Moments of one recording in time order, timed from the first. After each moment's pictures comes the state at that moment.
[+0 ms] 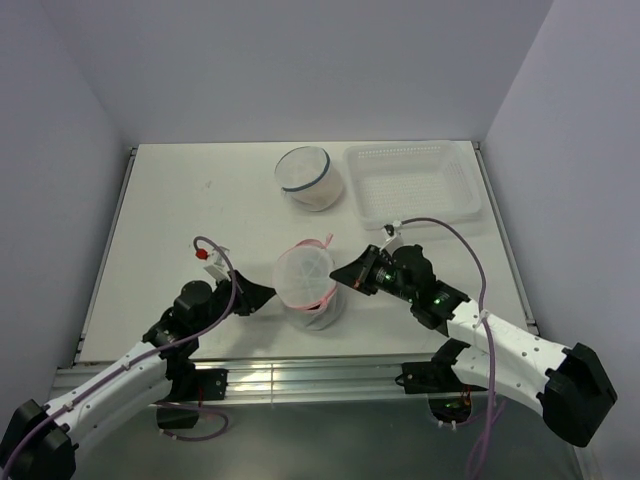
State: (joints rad) left arm -0.65 0.60 0.14 0.21 0.13 -0.89; right arm 0.69 0.89 0.42 0.13 -0.20 1.09
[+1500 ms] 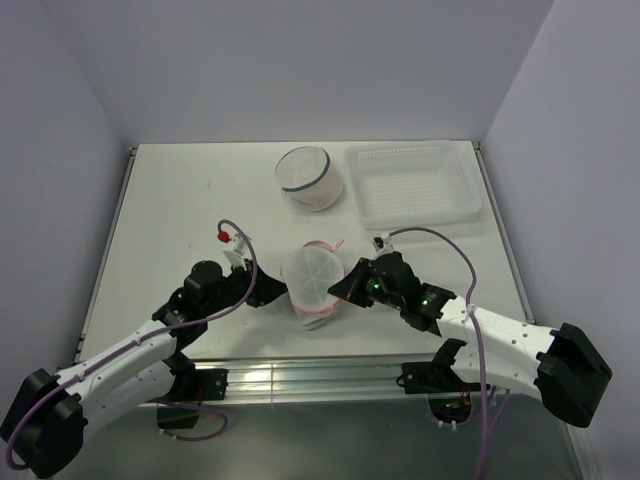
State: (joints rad) left arm -0.65 0.83 0.28 0.26 0.32 -0.73; right arm 0.81 0.98 0.44 0.00 -0.05 1.11
